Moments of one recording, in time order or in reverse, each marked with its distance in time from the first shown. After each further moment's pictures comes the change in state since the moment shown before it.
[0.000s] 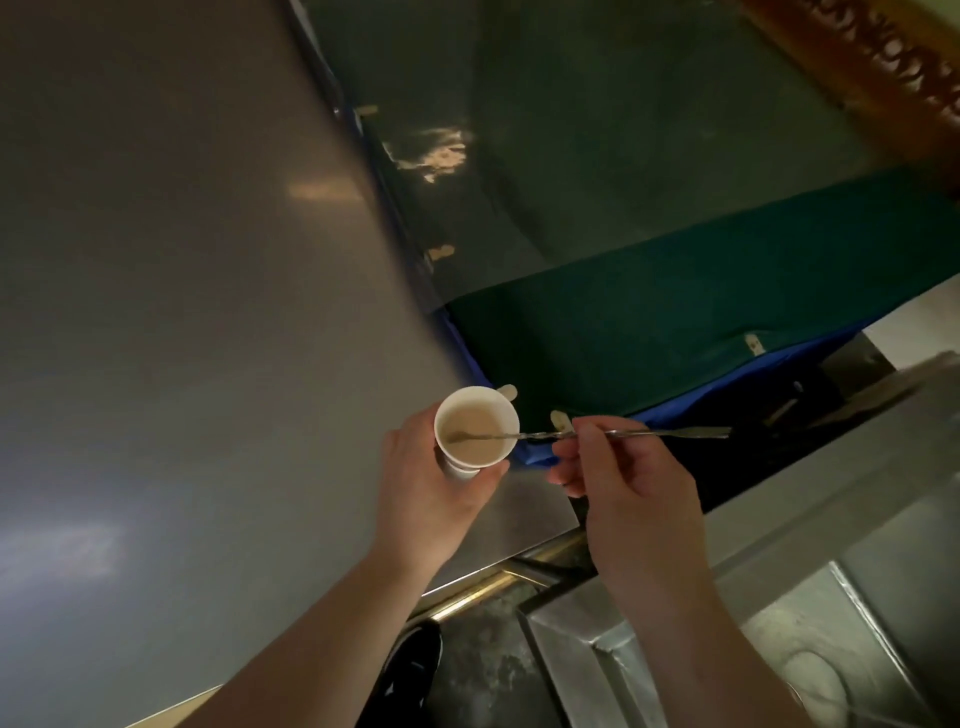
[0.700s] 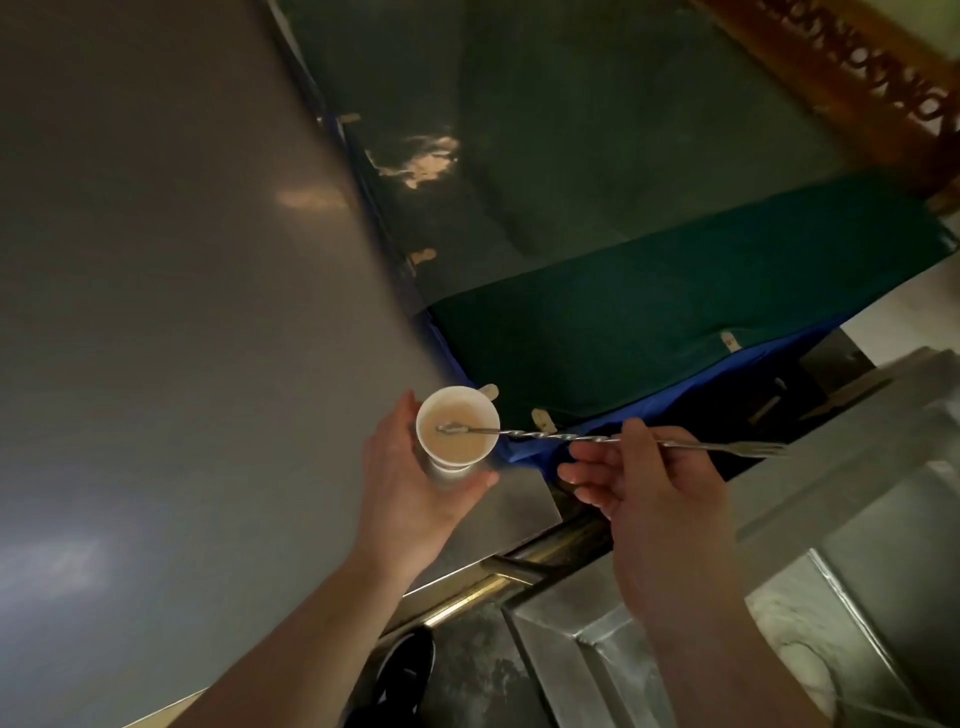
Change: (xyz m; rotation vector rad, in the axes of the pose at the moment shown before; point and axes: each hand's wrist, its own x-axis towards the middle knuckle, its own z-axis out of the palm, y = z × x) left_hand -0.008 0.001 -0.004 0.034 -0.026 -0.082; right_hand -0.004 -0.007 -0.024 0.280 0.112 0.136
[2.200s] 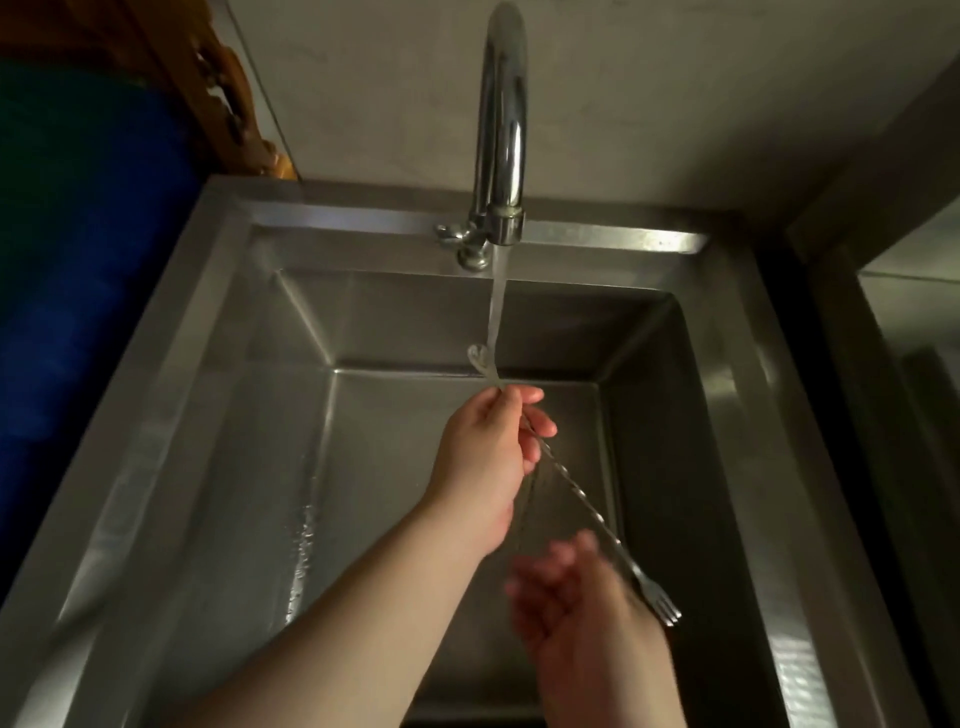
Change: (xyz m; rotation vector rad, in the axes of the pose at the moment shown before) left_hand -0.296 0.255 0.412 -0.416 -1.211 -0.406; right_hand -0.131 0.132 -0.378 1.089 1.059 0.459
